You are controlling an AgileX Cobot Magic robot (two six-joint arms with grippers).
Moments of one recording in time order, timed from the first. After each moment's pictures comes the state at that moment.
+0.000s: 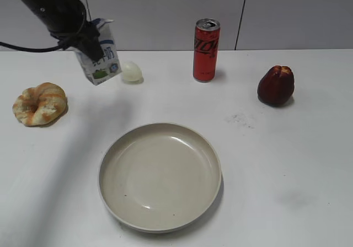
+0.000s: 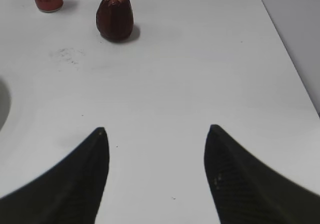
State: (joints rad) left arm -0.35 1.98 -1.74 -0.38 1.05 0.57; right arm 0.03 -0.01 -0.41 0.02 0.94 0.00
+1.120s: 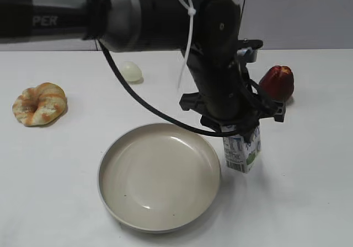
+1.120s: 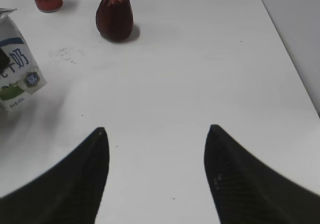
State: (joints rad) left arm -0.96 2.15 -1.74 -0.23 0.85 -0.42; right arm 0.03 -0.01 -0.41 0.02 0.94 0.00
